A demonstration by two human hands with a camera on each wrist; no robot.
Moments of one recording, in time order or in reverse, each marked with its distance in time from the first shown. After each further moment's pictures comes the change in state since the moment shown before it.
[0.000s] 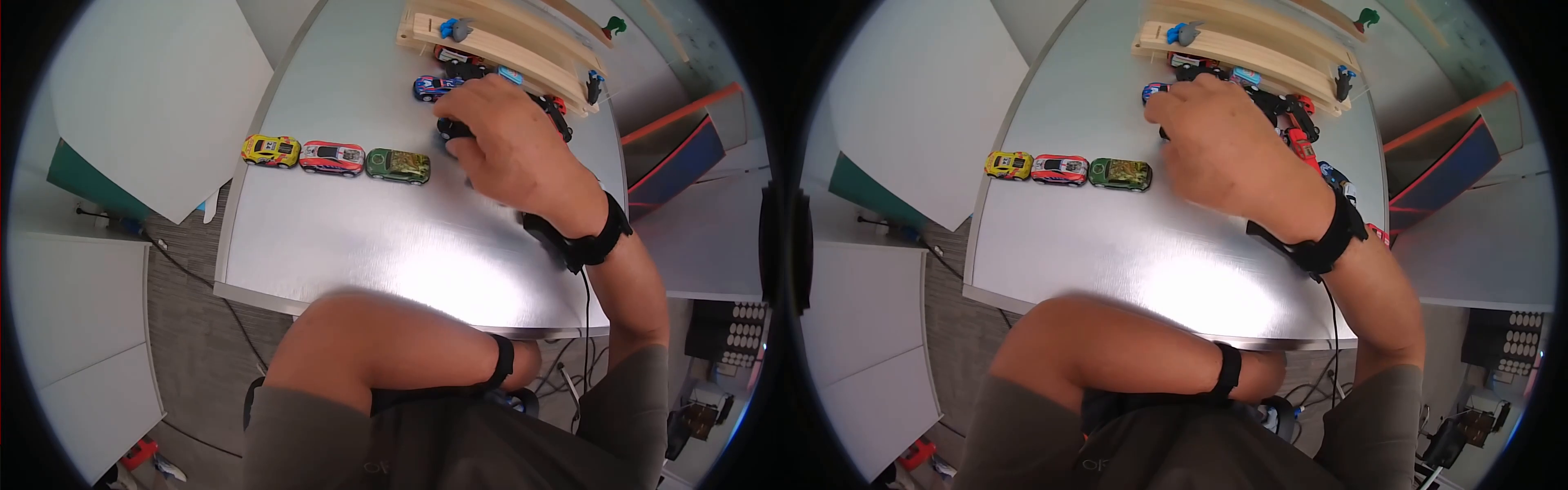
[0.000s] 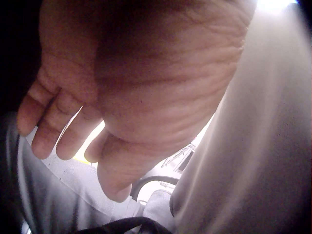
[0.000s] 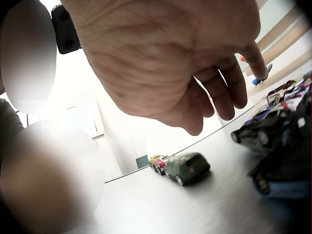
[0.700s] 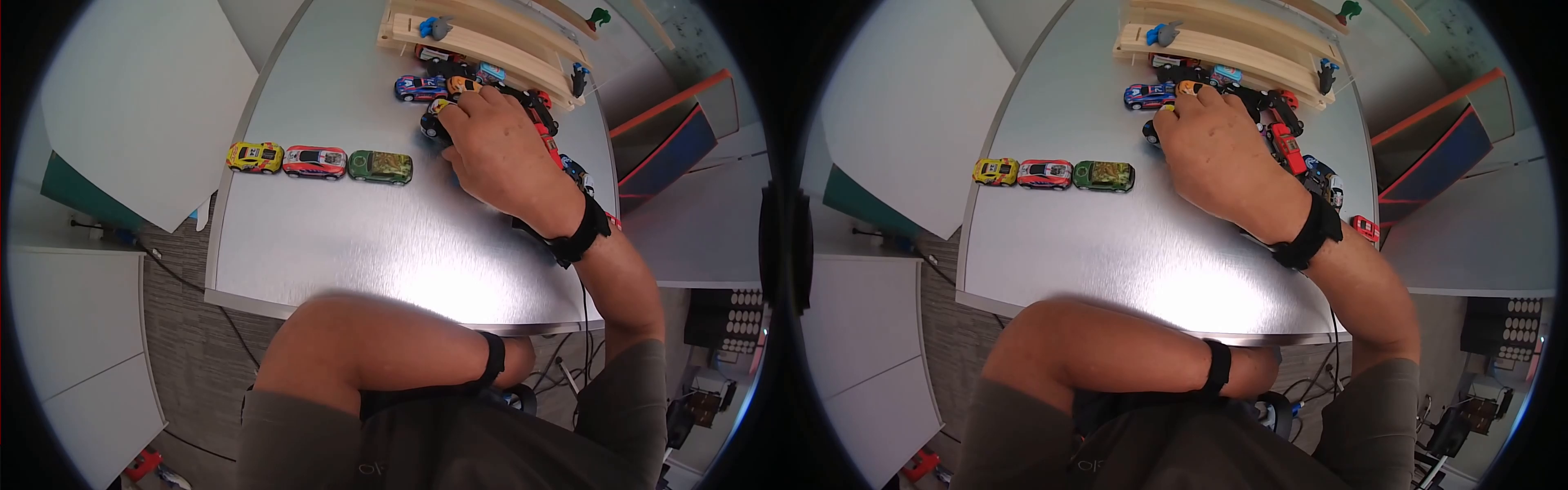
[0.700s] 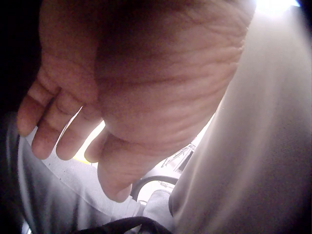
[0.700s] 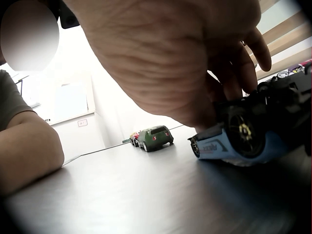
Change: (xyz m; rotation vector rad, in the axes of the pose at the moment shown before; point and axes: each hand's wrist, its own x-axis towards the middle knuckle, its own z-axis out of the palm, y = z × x) left_hand 0.001 0.000 -0.004 -0.004 -0.132 -0.007; right_hand -0.019 0.002 0.012 -0.297 -0.103 0.122
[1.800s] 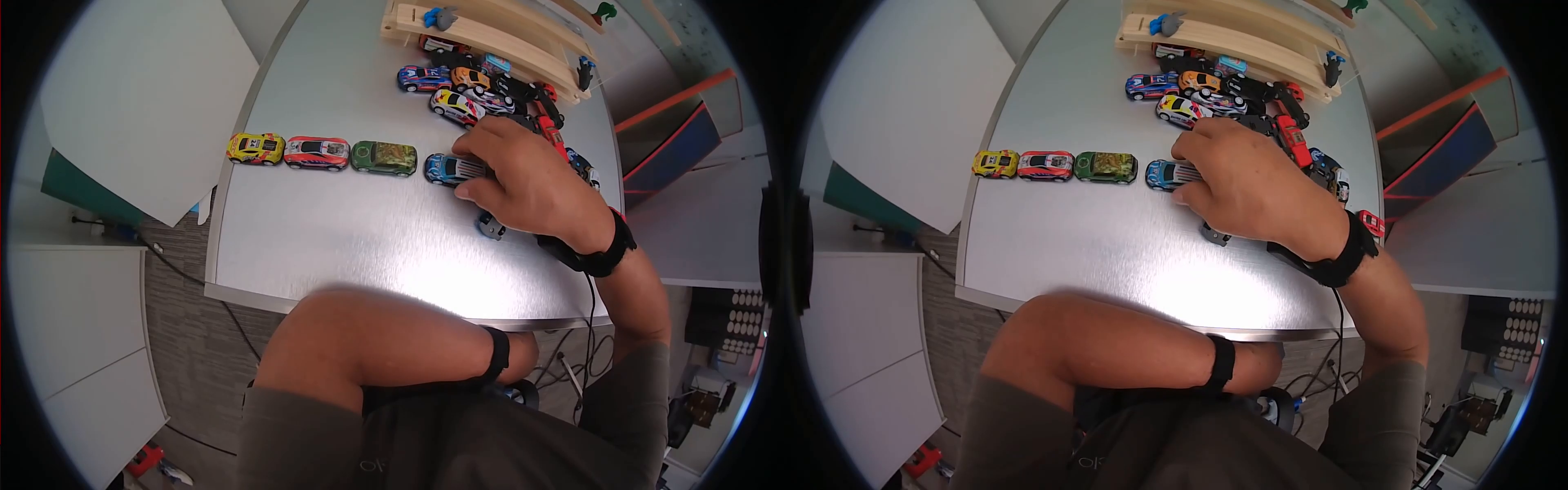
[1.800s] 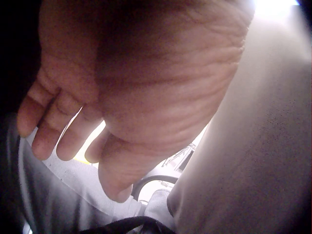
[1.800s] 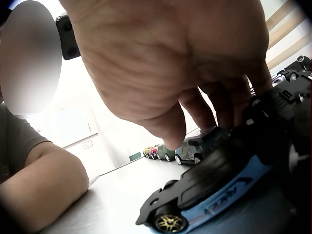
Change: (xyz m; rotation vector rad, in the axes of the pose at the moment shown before) left_hand 0.043 0.000 0.023 -0.107 -0.026 -0.065; right_hand -0.028 0.002 -0.021 0.479 -0.159 0.026
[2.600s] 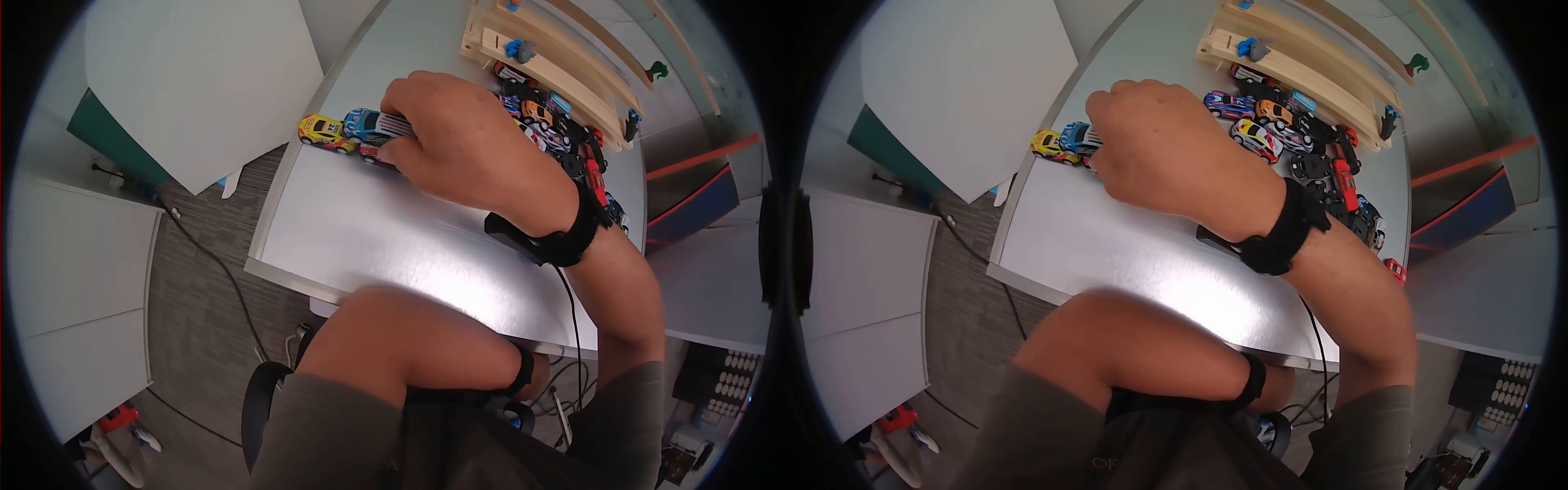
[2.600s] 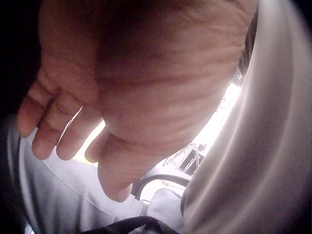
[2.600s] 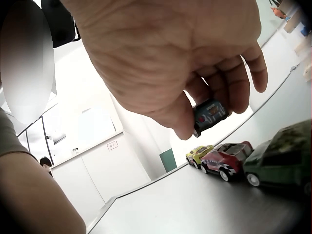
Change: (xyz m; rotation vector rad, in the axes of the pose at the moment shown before) left_hand -0.018 -0.006 -0.012 0.076 0.098 0.131; right_hand 0.116 -0.069 0.036 0.013 0.222 -0.285
